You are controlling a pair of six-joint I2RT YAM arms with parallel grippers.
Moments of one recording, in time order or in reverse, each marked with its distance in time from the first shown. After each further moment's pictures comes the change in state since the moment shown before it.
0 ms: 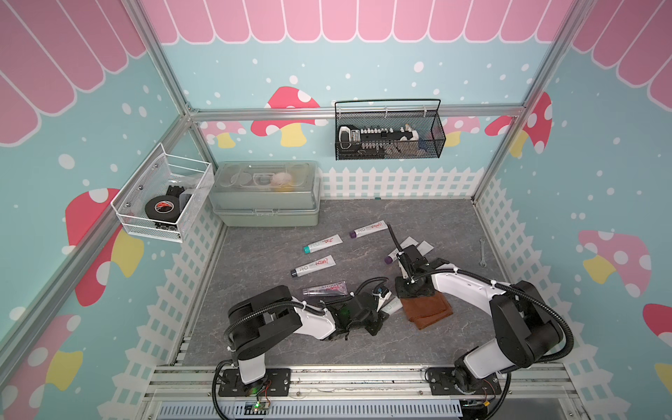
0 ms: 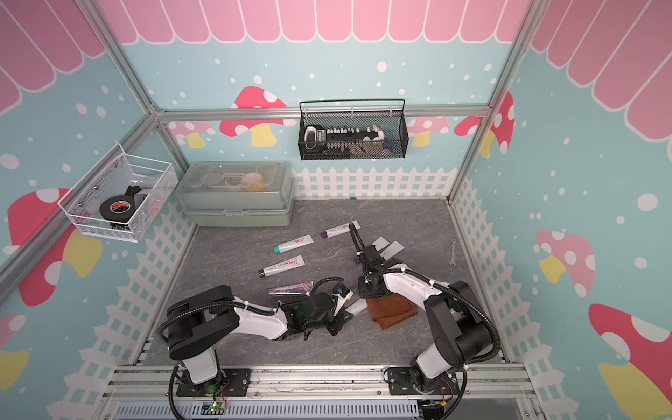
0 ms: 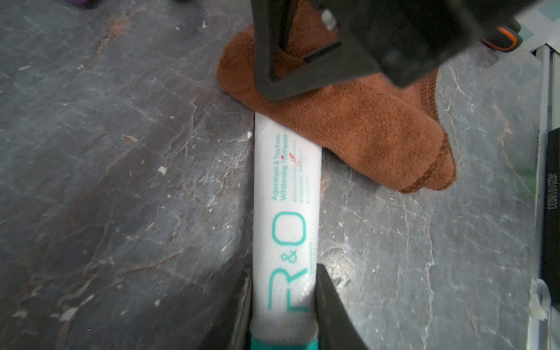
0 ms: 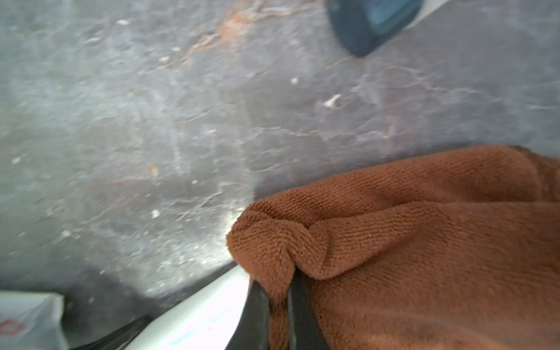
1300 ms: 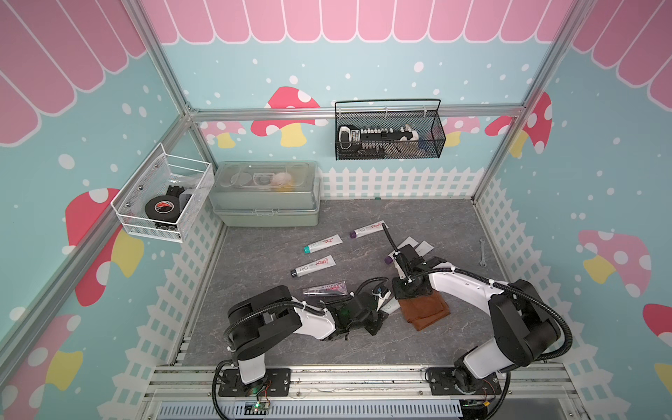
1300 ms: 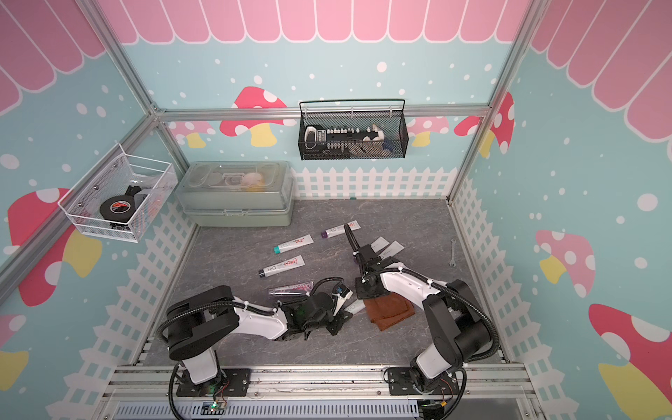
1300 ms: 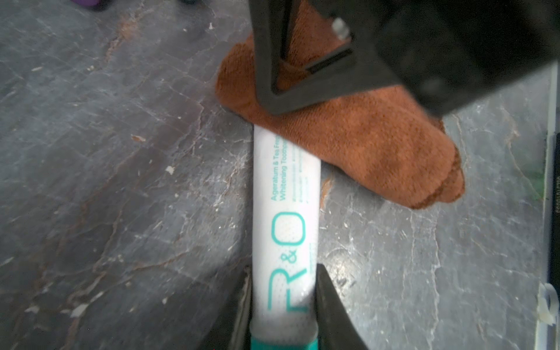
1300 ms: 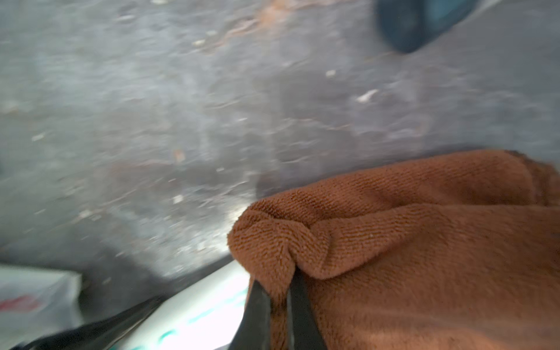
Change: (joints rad) left arm 0.000 -0.001 0.001 -0.005 -0.014 0.000; right arm 0.042 0.019 0.034 -0.040 0.010 -0.027
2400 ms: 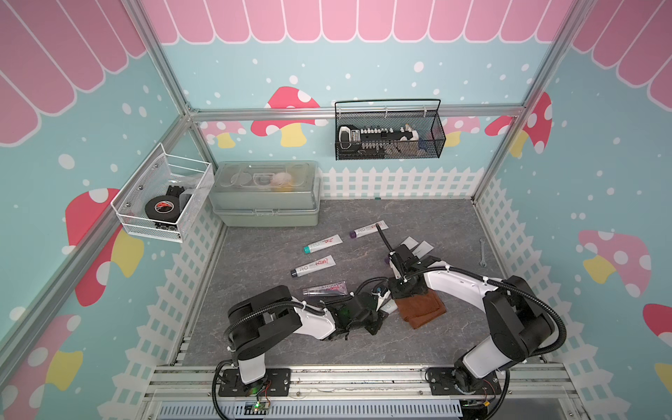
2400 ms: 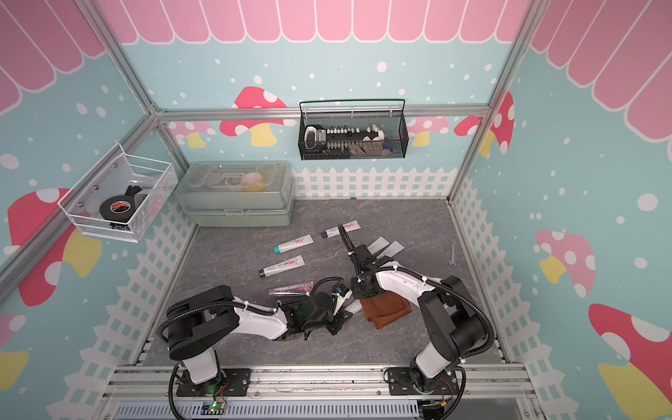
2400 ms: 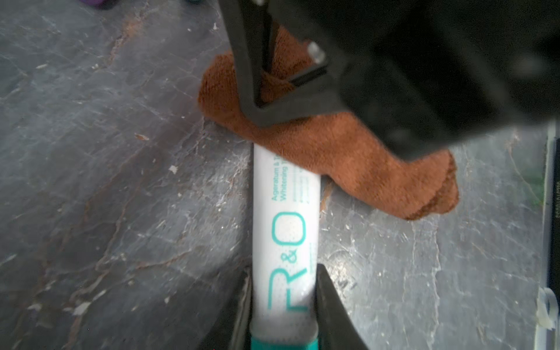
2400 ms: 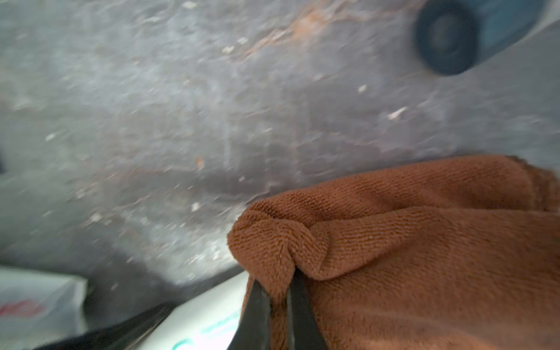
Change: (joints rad) left arm 0.001 0.000 -0.001 0.001 -0.005 -0.016; right arm 0.031 0.041 0.032 0.011 0.003 -0.012
